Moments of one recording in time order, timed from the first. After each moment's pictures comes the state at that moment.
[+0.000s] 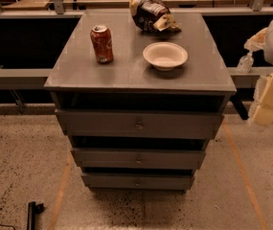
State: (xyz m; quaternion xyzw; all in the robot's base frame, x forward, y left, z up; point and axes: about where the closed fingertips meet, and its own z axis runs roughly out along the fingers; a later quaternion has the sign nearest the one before) arm 0.438 -0.217 0.976 -0.60 0.78 -0.03 0.16
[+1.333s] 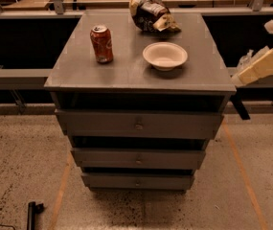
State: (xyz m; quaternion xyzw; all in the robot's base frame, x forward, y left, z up) arm 0.553 -0.264 0.976 -0.44 0.80 0.04 0.39
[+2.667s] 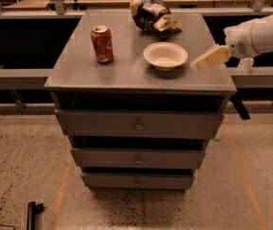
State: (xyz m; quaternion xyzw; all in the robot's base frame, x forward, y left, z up) arm 0.692 -0.222 0.914 -0.39 0.79 0.10 0.46
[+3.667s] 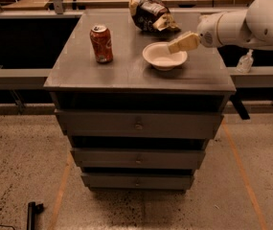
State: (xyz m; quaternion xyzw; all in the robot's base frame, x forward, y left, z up) arm 0.764 -0.155 0.928 -0.37 0.75 0.13 0.53
